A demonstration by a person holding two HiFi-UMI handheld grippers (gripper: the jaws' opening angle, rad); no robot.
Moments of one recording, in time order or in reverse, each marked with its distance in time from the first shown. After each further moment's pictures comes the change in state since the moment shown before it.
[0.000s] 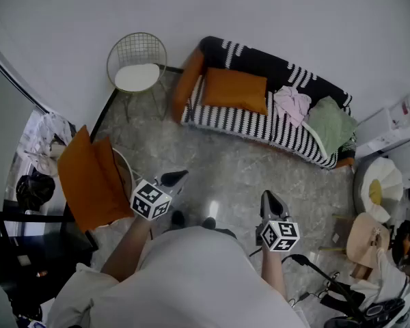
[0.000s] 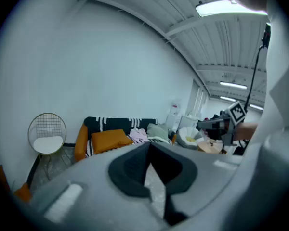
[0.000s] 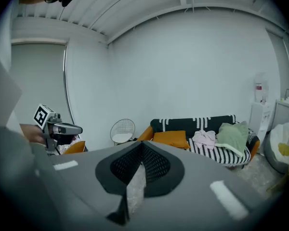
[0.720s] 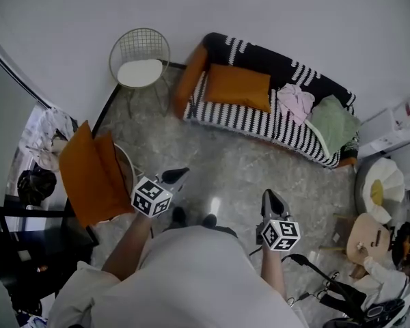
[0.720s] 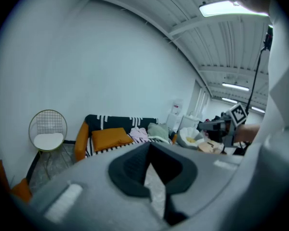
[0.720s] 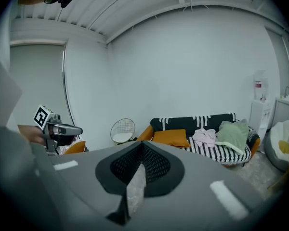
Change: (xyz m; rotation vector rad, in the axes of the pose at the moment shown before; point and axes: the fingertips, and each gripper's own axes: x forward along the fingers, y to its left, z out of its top) left arm 0.002 0.002 -0.005 -0.024 0.003 0.004; right arm 0.002 -0.002 -0.006 0.015 0.003 0.002
